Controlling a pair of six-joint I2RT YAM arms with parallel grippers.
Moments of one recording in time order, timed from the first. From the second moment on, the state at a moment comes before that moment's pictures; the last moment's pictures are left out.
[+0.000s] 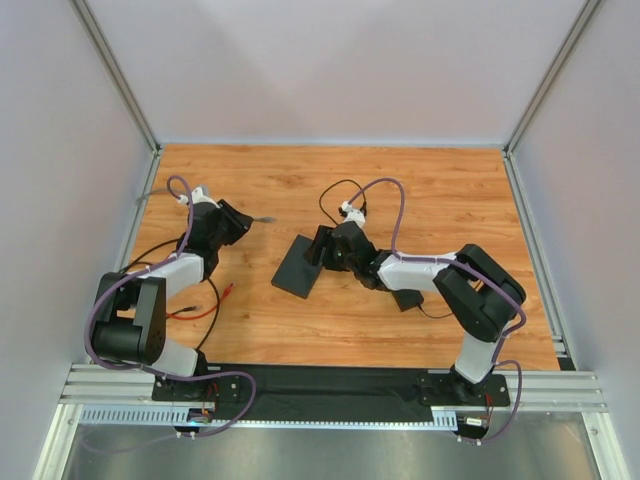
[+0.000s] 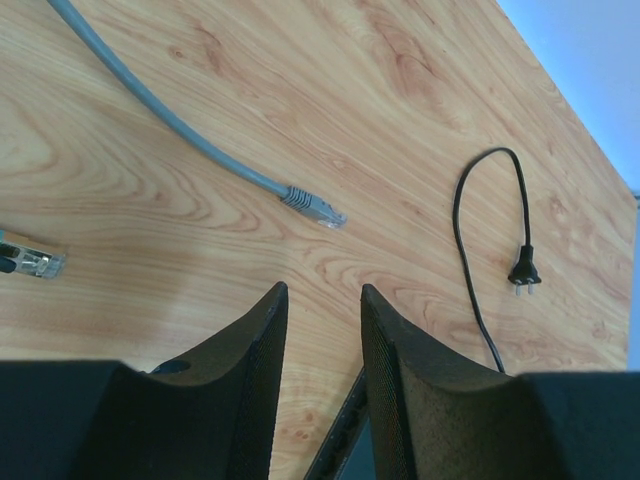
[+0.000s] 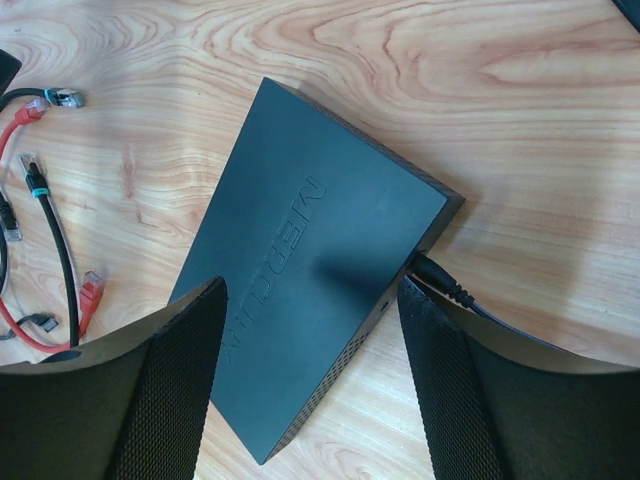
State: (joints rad) left arm -0.12 1.47 0.63 0.38 0.06 -0.78; right arm 0.78 1.78 0.91 0.28 0.11 0.82
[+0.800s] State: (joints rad) left arm -0.12 1.47 0.64 0.36 0.07 -0.75; right arm 0.78 2.06 1.35 0.19 -0.03 0.61
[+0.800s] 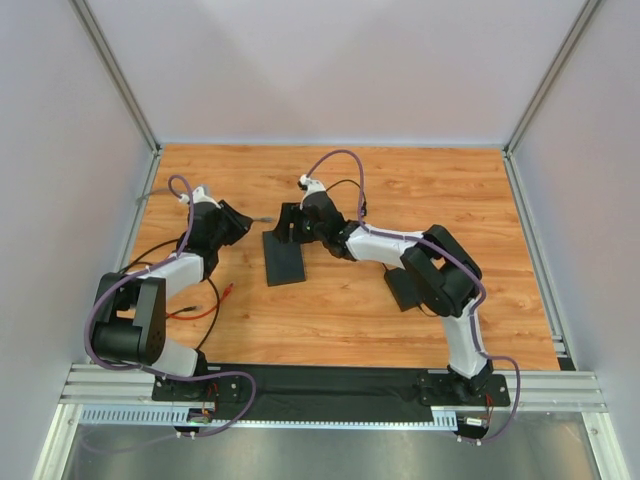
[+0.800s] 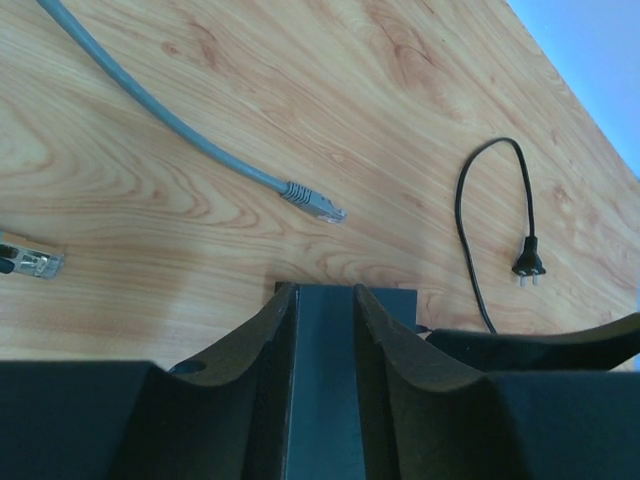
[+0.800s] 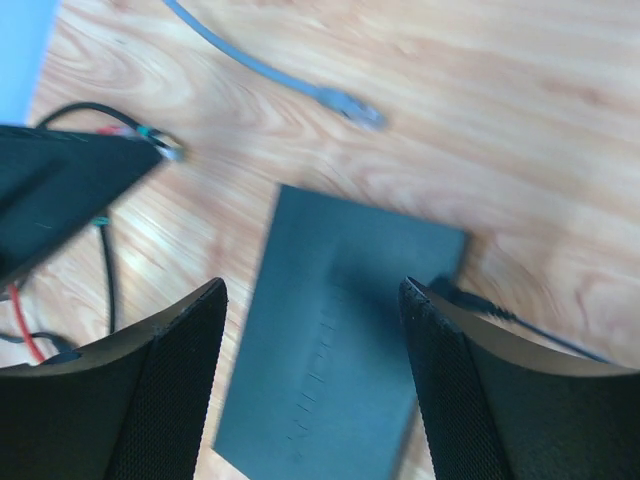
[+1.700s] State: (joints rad) left arm -0.31 1.70 0.93 0.09 0.14 -0.66; right arm 0.65 2.00 1.02 0.55 -0.05 0.96
